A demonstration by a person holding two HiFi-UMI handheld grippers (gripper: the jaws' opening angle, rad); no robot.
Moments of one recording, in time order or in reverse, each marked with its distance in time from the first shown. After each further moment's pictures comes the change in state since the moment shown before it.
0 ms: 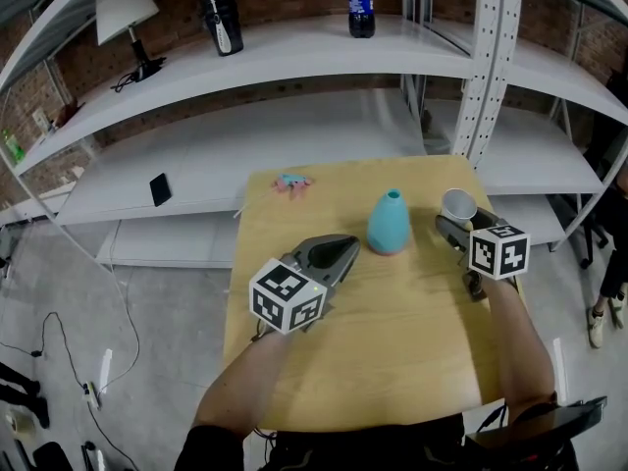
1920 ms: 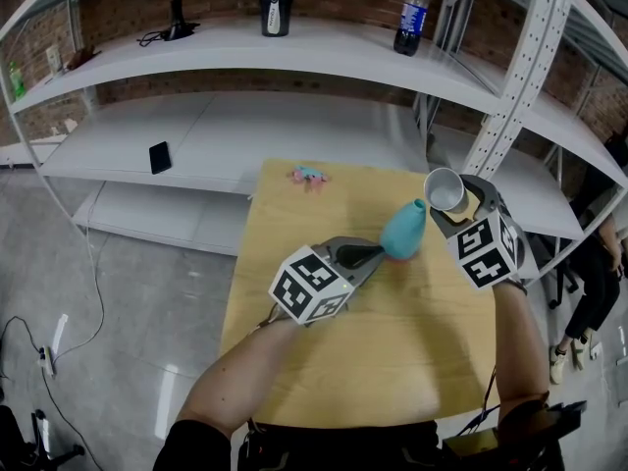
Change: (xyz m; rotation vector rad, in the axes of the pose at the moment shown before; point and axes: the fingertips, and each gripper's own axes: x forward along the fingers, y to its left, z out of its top) left arm -0.001 -0.024 -0.001 0.022 0.000 -0.131; right arm -0.009 0.103 0.106 -0.958 0.110 -0.158
